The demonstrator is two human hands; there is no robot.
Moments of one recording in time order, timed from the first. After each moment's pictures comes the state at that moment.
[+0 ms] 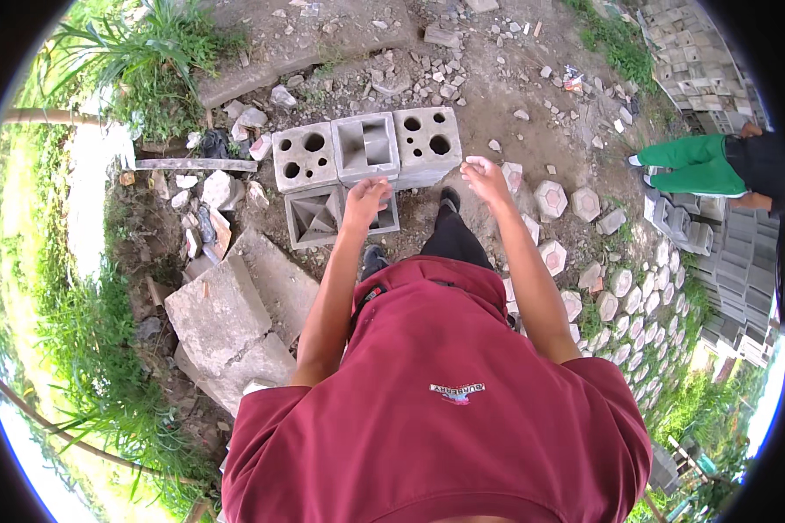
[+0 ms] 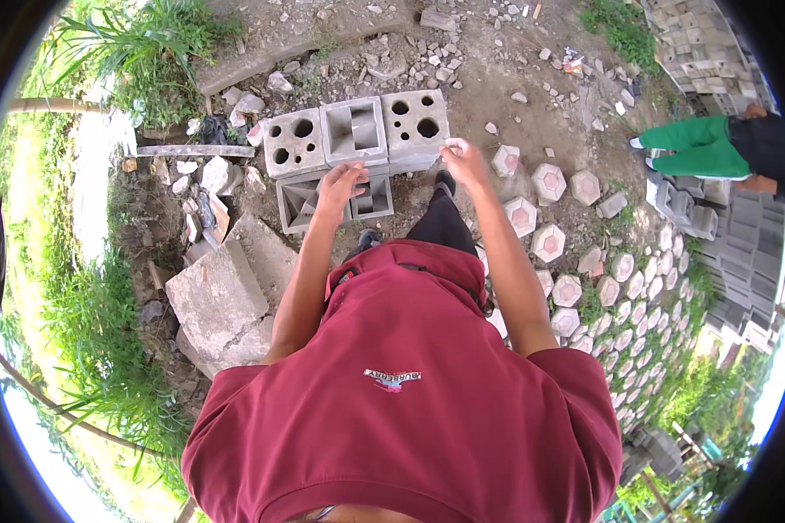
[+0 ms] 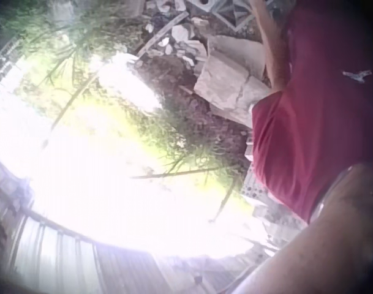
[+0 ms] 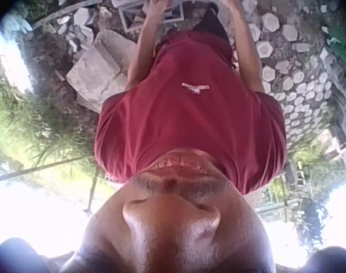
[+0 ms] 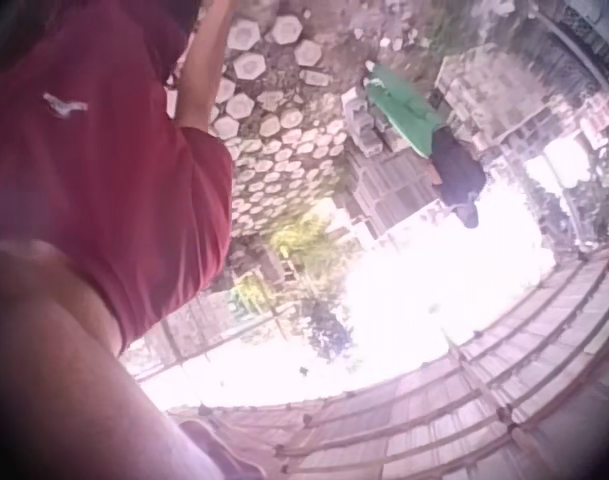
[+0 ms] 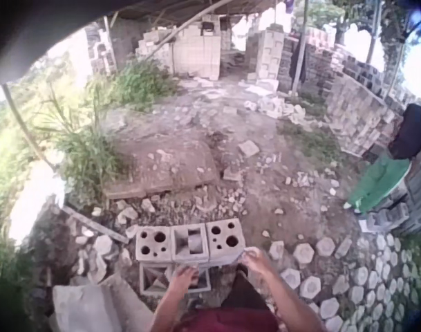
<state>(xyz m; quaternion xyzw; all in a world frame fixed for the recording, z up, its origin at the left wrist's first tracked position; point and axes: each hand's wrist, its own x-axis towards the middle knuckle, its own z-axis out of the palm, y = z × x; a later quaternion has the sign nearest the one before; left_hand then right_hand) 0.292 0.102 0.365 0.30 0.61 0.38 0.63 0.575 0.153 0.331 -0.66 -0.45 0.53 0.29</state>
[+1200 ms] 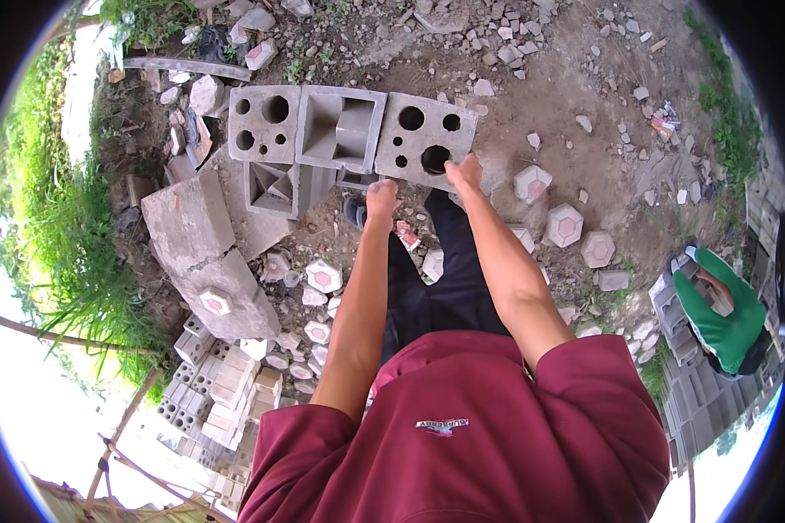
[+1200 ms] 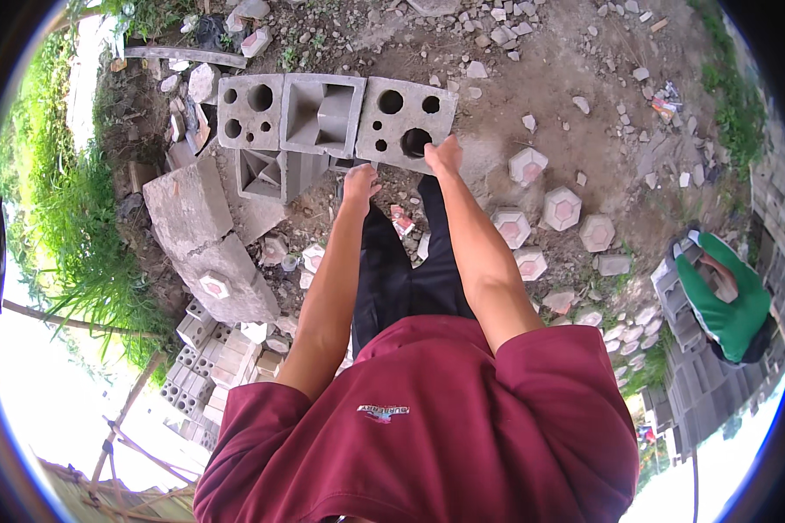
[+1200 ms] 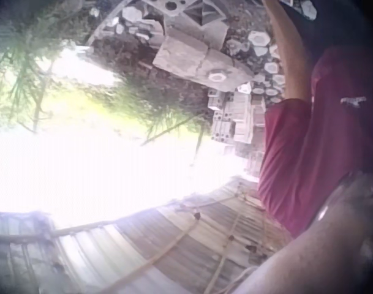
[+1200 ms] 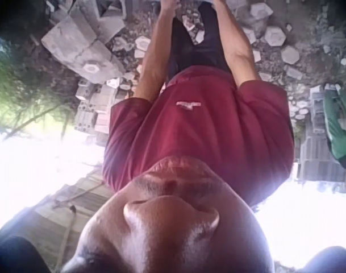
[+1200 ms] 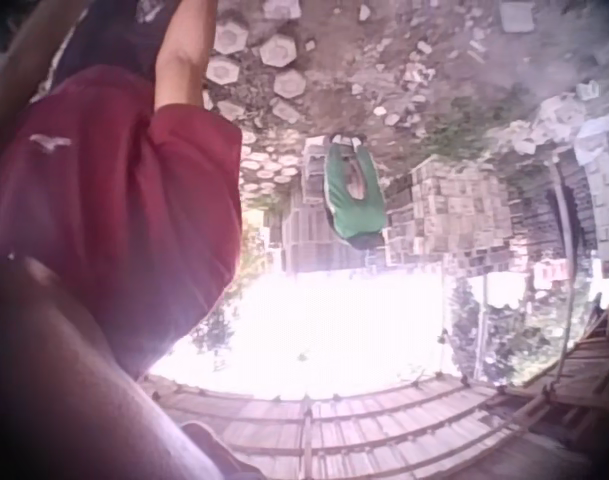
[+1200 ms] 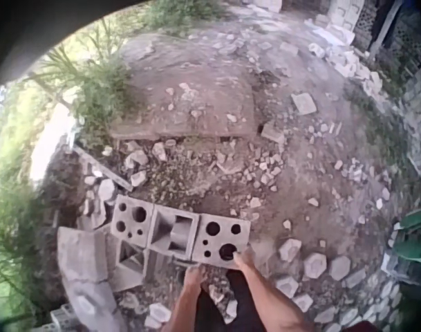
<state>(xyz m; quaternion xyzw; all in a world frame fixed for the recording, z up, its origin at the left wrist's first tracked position) 0.434 0.203 0.123 -0.07 0.74 0.35 0.57 0.595 0.331 0.087 -0.74 -0.48 0.47 -0.02</state>
